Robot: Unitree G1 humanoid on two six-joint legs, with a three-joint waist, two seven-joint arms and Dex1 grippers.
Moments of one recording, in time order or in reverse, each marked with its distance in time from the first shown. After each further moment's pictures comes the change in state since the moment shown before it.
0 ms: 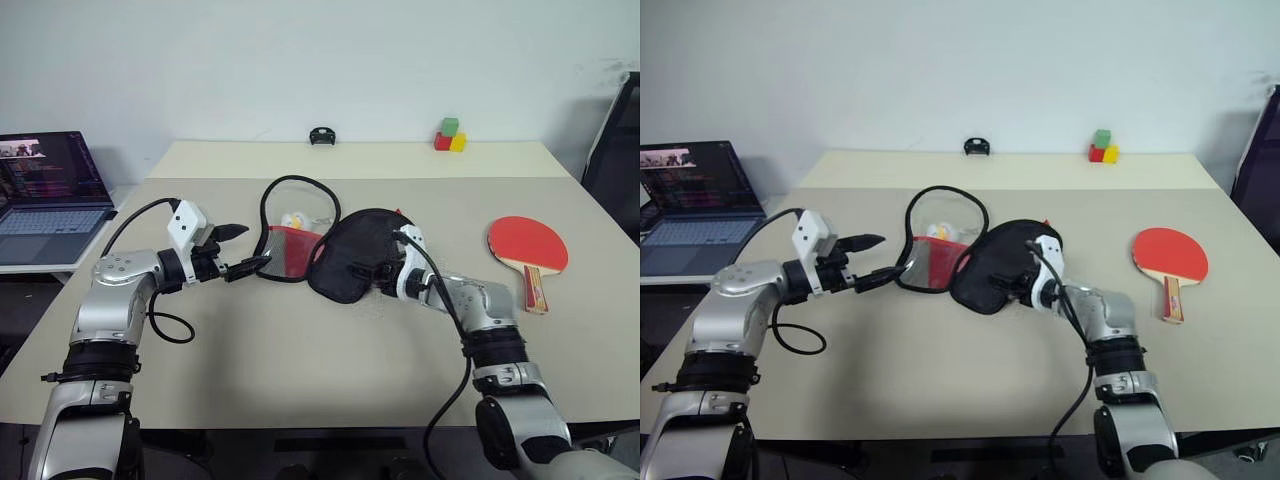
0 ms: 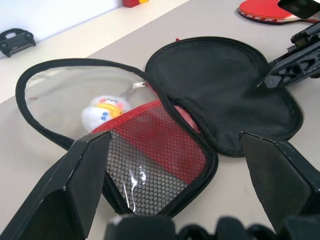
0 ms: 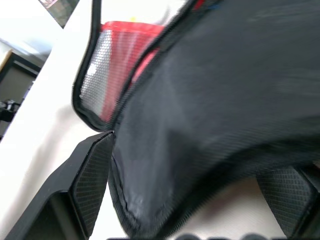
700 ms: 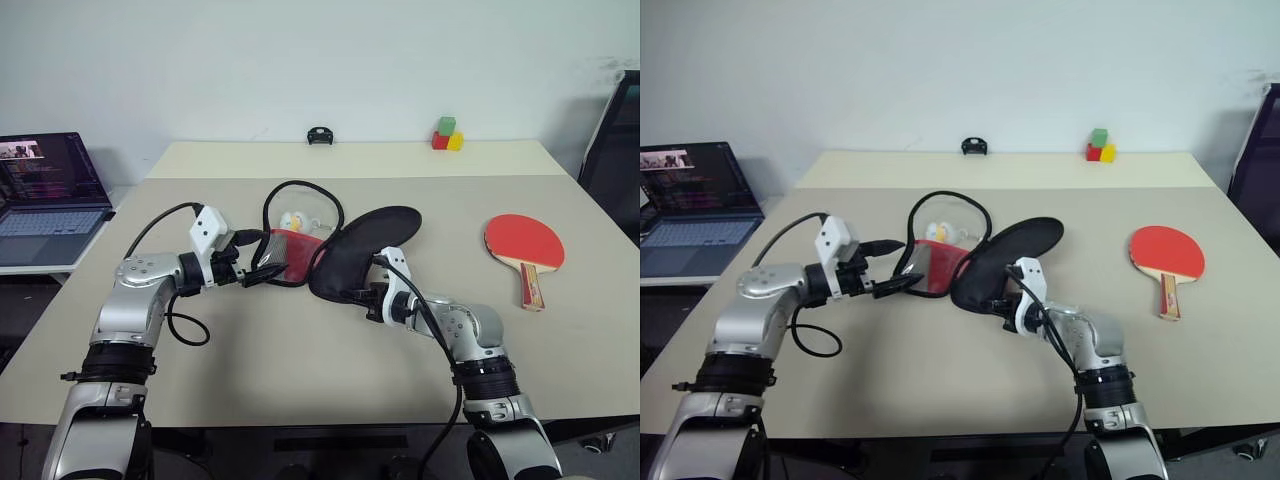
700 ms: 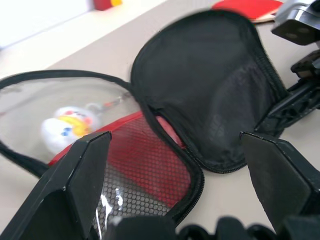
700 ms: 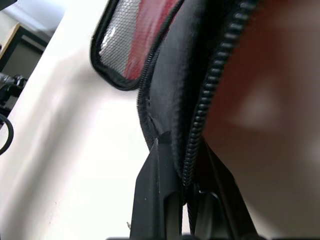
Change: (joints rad) left arm 0.000 -0.056 -0.065 -0.041 0.004 0.001 -0.006; right arm 0.168 0.051 0.045 -0.256 0.002 0.141 -0.054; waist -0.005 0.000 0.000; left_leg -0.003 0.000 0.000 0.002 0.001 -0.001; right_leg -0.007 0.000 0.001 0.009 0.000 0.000
